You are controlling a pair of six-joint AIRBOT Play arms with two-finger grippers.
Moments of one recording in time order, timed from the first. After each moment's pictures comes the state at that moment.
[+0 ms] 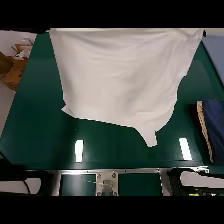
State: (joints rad) left arm -0.02 -1.51 1.92 1.15 -1.03 -1.30; right arm -0.30 -1.42 1.73 -0.55 0.71 1.10
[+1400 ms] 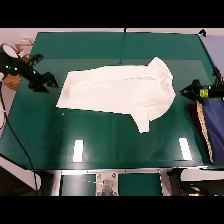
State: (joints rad) left arm 0.20 -1.84 1.73 1.16 -1.56 -1.43; right arm -0.59 -1.50 1.15 -0.81 1.22 1.26
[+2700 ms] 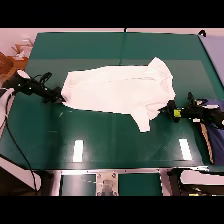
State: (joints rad) left arm 0.21 -1.84 1.42 0.98 -1.28 -1.28; right arm -0.42 -1.46 0.70 -0.59 0.93 1.18
